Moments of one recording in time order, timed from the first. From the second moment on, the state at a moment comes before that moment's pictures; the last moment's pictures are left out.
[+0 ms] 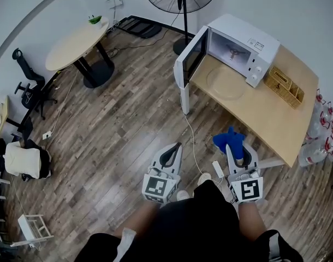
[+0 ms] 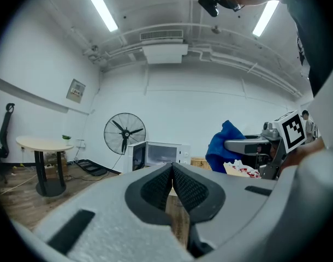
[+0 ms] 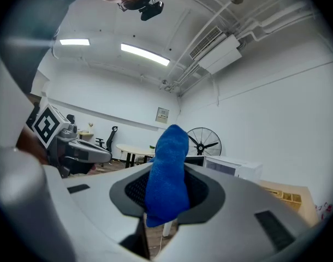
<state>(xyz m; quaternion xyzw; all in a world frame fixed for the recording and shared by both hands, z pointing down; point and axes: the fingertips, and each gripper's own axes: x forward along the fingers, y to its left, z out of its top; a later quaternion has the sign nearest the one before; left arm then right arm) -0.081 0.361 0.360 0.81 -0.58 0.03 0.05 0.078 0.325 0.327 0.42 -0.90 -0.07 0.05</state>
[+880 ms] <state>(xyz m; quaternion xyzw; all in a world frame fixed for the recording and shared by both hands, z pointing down) -0.089 0.164 0.371 0.81 -0.58 0.06 0.06 0.072 0.128 0.345 0.41 -0.91 -0.04 0.05</state>
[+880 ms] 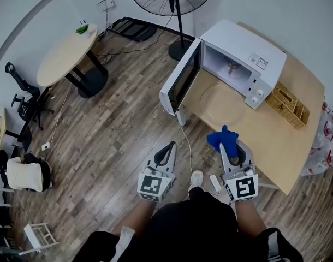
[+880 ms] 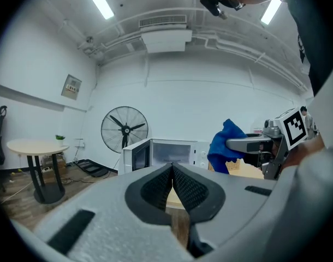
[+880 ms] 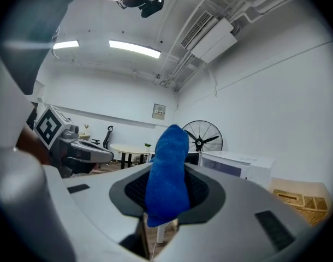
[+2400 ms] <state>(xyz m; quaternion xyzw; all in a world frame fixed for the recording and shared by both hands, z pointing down) -0.085 -0.041 0.371 0.90 -0.43 0.04 0.06 0.042 -0.056 0.382 0.53 -0.84 -0.01 0.12</state>
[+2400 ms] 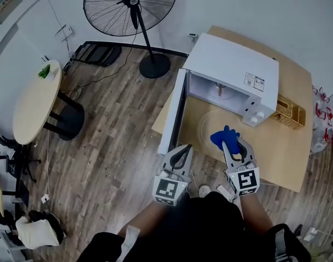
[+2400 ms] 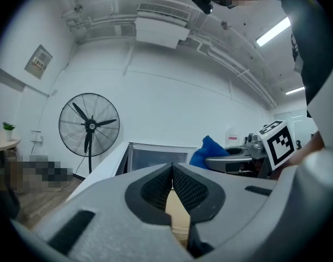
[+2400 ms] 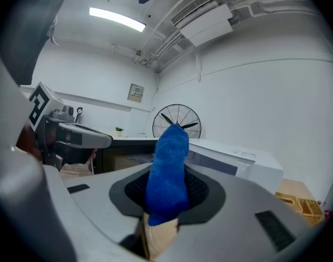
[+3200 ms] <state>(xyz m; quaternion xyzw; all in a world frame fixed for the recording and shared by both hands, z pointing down) -0.038 -0.083 0.415 0.90 -0.43 0.04 0.10 0.044 -0.123 0.467 0.49 -0.85 0.04 0.18</state>
